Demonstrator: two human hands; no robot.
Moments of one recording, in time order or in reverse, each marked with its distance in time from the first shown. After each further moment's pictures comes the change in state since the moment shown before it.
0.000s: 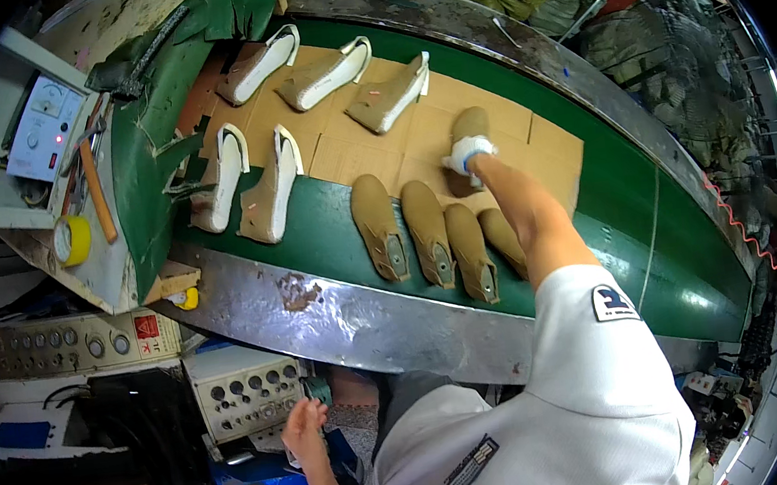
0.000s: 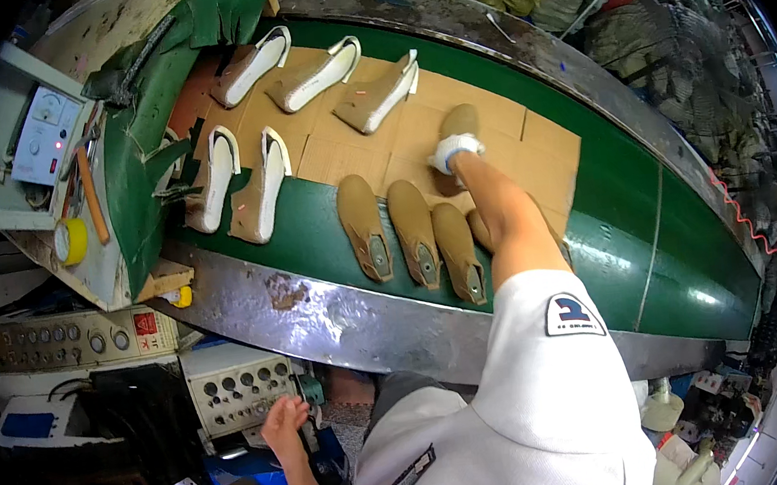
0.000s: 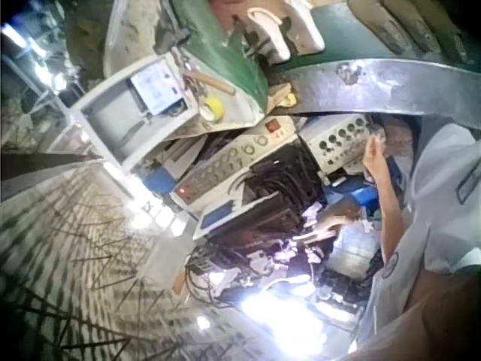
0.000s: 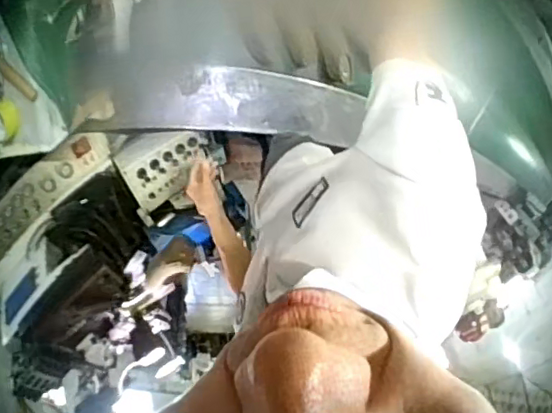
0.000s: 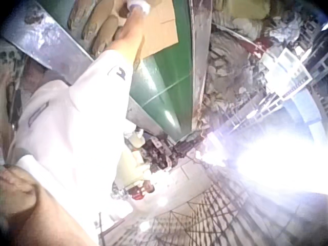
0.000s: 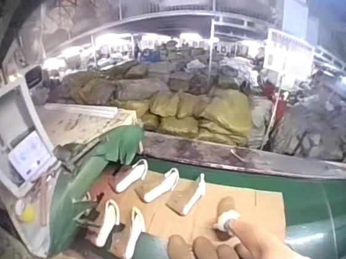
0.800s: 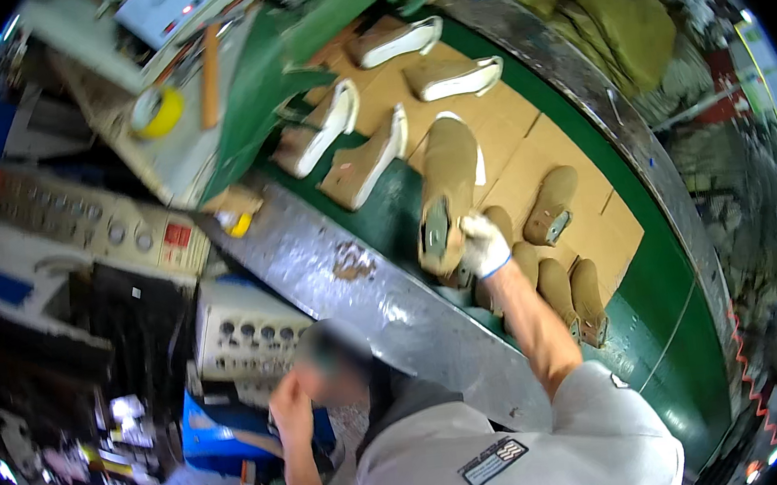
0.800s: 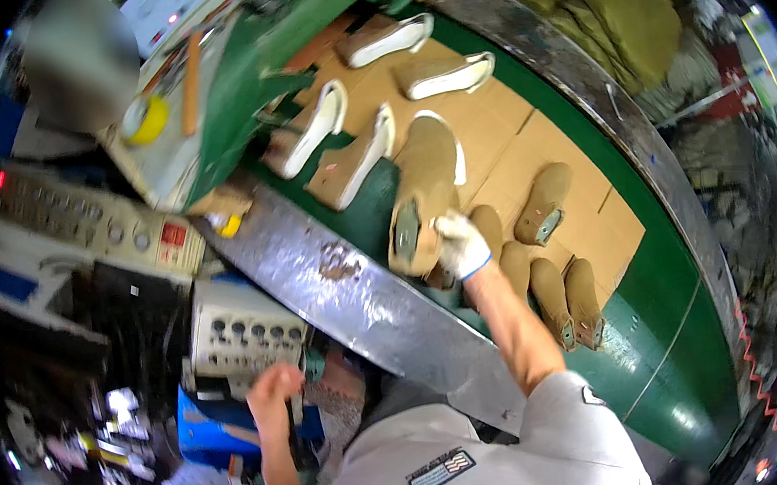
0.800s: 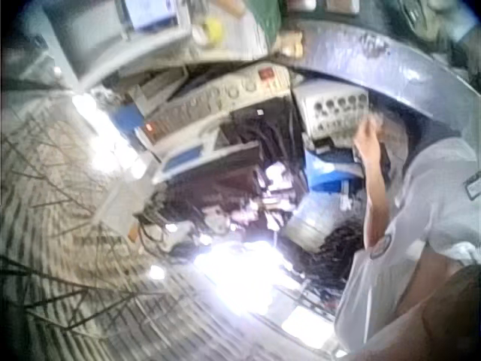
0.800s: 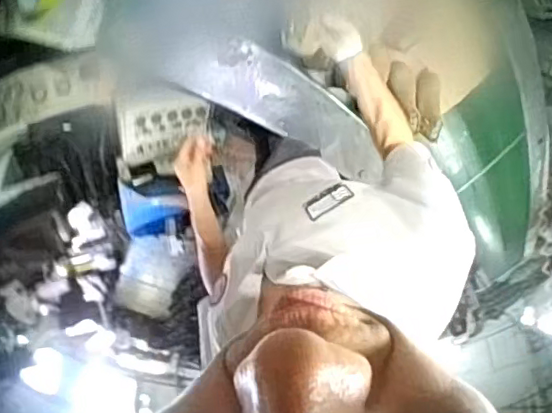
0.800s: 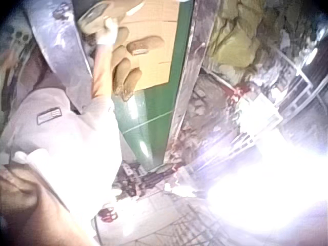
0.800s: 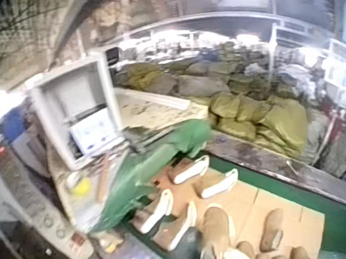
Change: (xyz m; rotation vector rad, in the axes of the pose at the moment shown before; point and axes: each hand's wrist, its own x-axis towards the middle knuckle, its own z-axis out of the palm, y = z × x) left_hand 0.003 0.012 -0.034 0.133 0.069 0.123; right_hand -0.147 -0.160 0.041 2.438 -0.808 -0.595
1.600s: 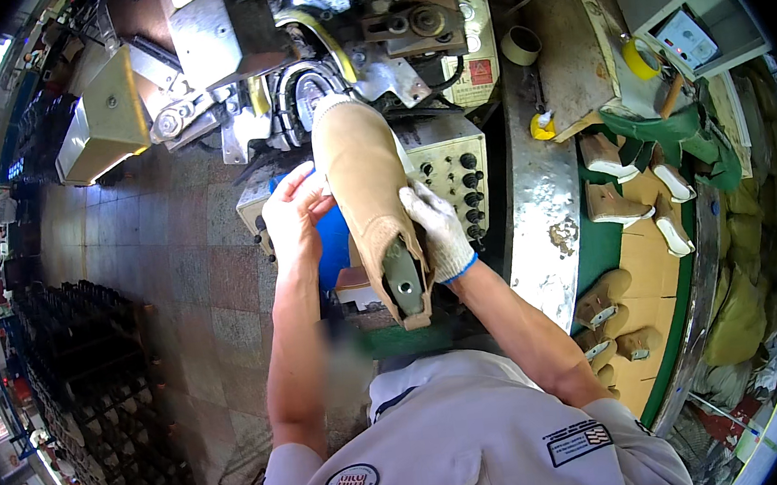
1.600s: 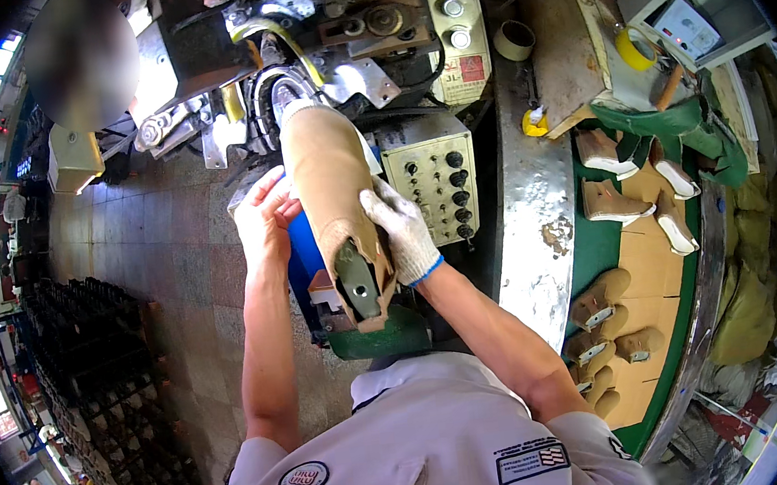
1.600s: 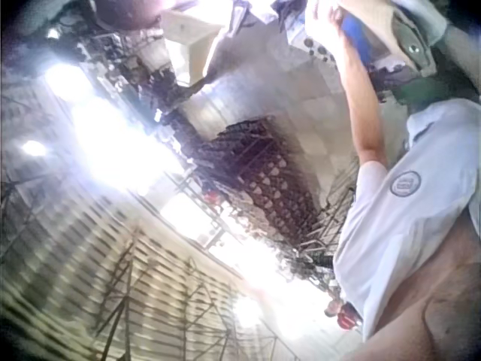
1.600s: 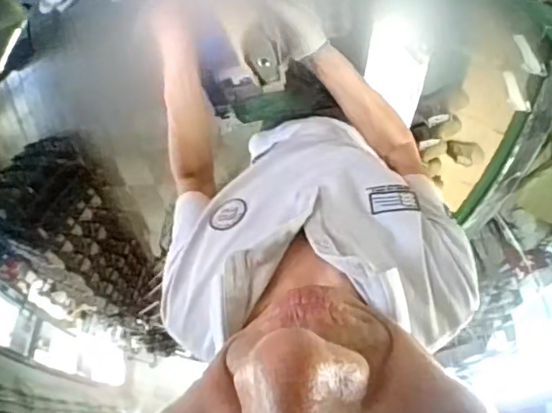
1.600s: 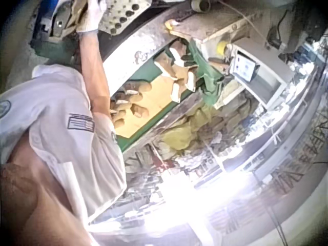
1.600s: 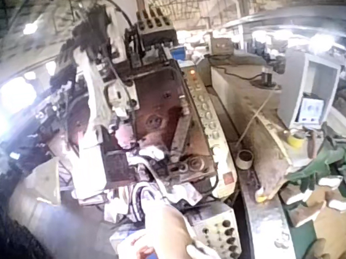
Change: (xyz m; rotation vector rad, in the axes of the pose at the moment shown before) left_hand -0.104 -0.114 -0.326 -1.086 0.768 0.187; right_hand -0.157 0.465 0.420 -0.670 -0.449 0.617
